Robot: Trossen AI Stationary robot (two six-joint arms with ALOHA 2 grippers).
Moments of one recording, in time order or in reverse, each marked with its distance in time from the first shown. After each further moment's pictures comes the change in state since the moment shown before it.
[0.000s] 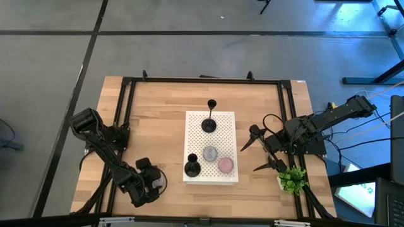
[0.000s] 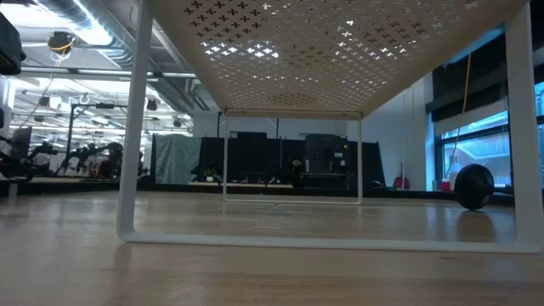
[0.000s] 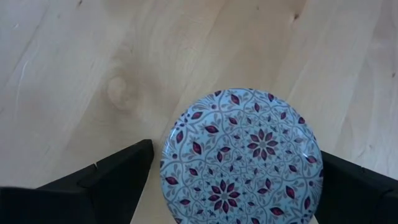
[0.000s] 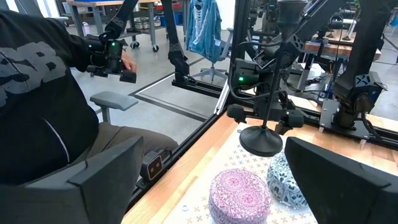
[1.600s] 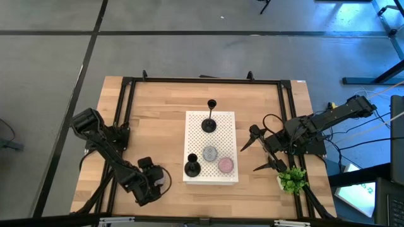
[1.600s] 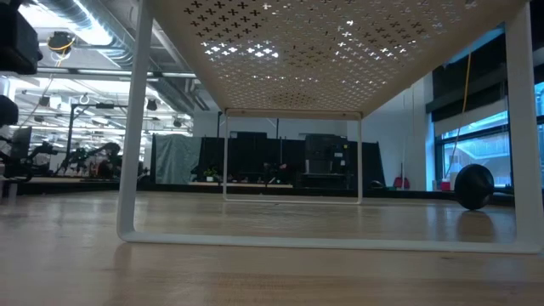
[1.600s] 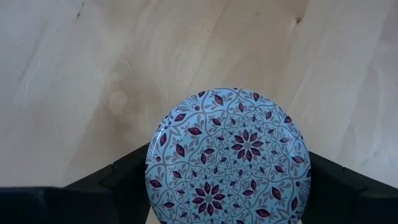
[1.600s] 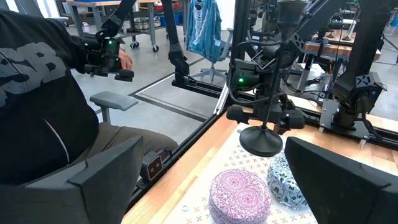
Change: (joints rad) left arm 0.045 0.005 0.042 -0.046 0.041 0.072; right arm 0.000 0.000 0.000 0.000 0.000 0.000
